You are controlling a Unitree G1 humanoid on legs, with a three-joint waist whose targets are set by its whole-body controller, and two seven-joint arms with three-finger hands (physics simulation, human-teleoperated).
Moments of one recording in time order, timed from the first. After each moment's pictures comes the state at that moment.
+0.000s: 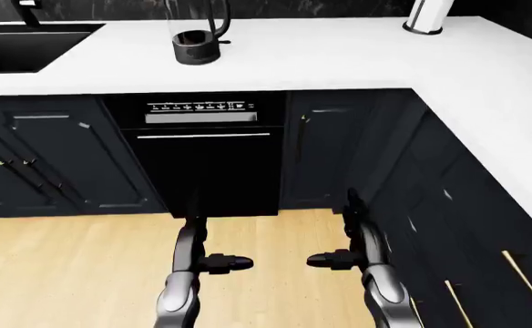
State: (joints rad) left arm 0.03 0.02 0.04 0.09 -0.01 0.06 -0.04; right arm 0.03 -0.01 -0.04 0.09 0.01 0.06 0.04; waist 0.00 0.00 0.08
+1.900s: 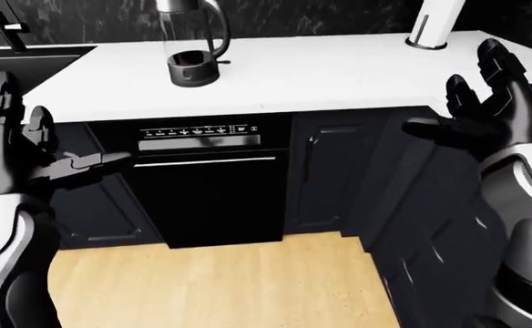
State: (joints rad) left arm -0.34 0.46 0.51 -0.55 -0.37 0.81 0.15; right arm -0.52 -0.47 -0.40 -0.41 0.57 0.81 -0.22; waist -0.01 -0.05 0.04
